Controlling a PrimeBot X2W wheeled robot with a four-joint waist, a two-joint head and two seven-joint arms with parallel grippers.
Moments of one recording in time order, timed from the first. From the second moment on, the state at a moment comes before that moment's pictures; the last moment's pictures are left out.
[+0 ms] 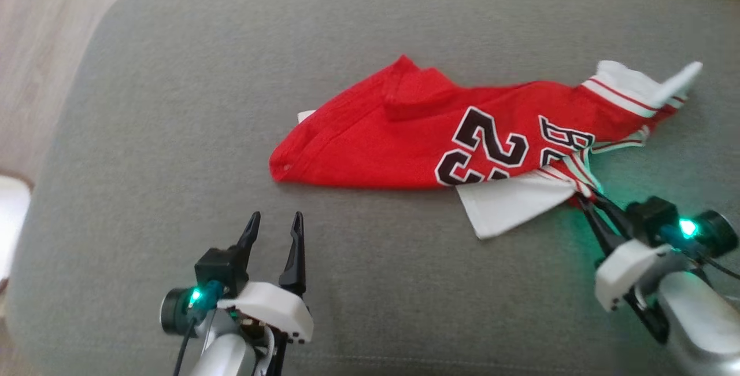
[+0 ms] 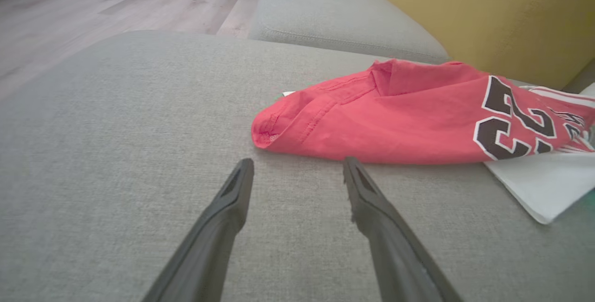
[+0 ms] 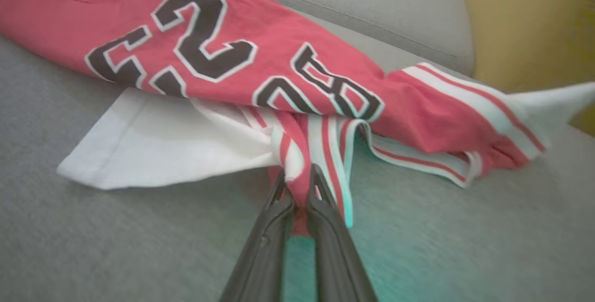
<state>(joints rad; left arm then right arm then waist) -0.11 0.05 -0.40 0.35 -0.29 0.15 -0.26 -0.38 -0.40 0.49 0.75 0.23 0.12 -0.26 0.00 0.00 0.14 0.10</state>
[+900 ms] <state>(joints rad) -0.37 0.04 -0.37 0.54 -0.28 0.02 -0.26 -0.27 -0.30 0.18 0.46 0.18 0.12 -0.26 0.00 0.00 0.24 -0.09</state>
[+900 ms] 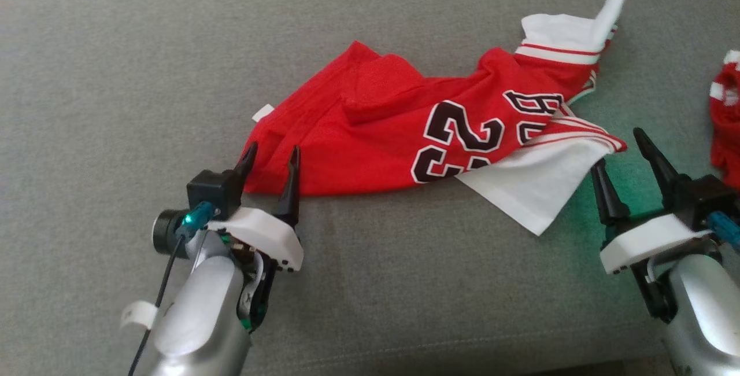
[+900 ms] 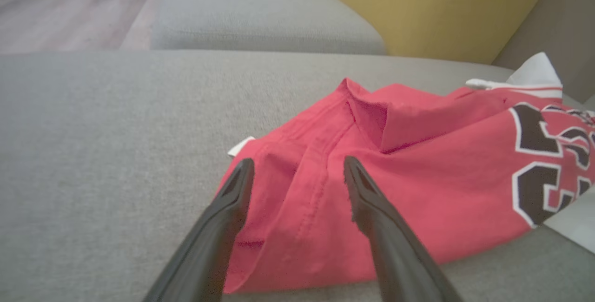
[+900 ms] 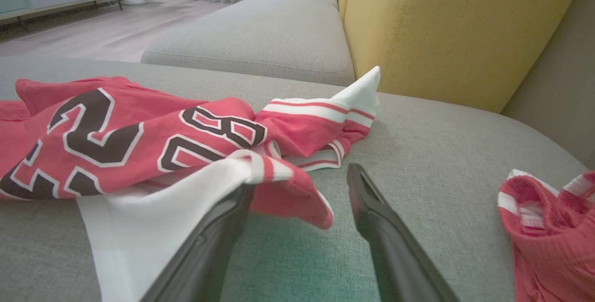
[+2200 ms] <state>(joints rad) -0.39 0.04 -0.38 0.37 -0.25 0.09 -0.26 -0.26 -0.20 0.06 0.39 0.17 0.12 -0.26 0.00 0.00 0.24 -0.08</state>
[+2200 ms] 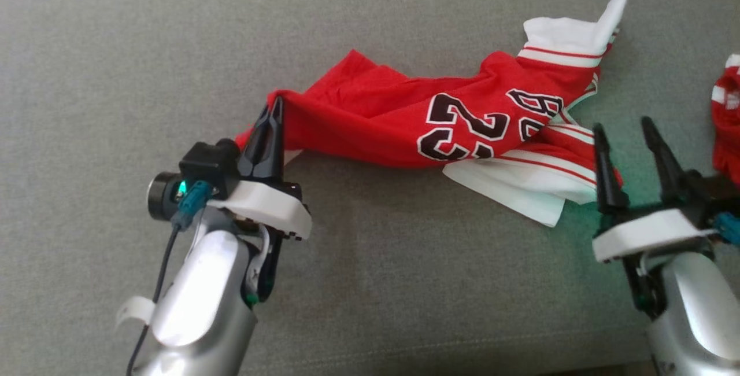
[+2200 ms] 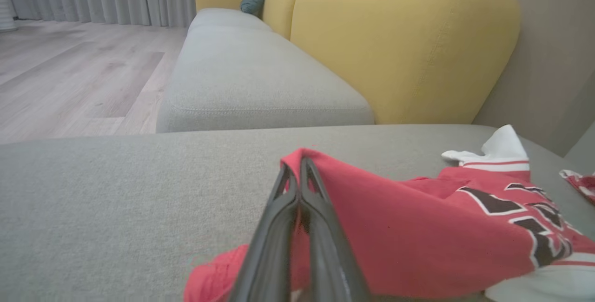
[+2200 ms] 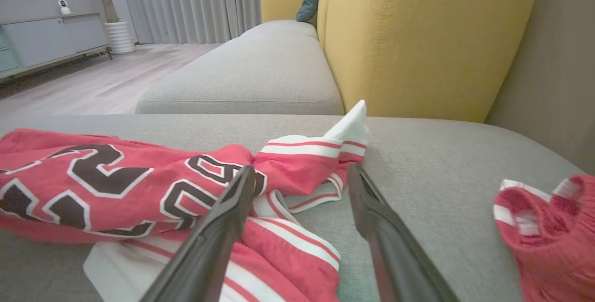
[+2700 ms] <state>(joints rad) -0.64 0.07 -0.21 0.73 -0.23 0.13 -0.26 -0.34 -0.14 0.13 0.33 0.19 0.12 -0.26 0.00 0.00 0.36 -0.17</state>
